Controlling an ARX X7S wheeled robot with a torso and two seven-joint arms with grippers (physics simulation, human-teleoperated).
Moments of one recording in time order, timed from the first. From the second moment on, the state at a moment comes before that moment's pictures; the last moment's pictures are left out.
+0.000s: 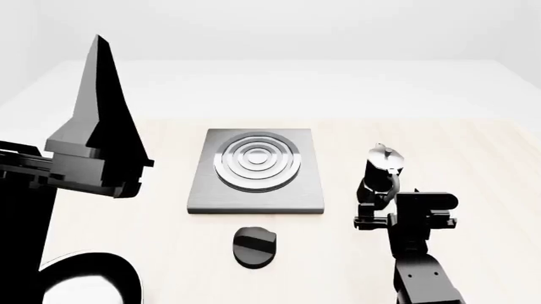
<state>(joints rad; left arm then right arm) -0.48 -0.88 0.22 0.97 -0.83 -0.21 -0.71 0.56 0.27 -0.23 0.80 0.18 -0.16 0.18</state>
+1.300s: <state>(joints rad) -0.45 -0.89 0.23 0.96 -0.83 -0.17 -0.71 0.98 0.23 -0.27 0.78 0.20 -0.02 0.13</state>
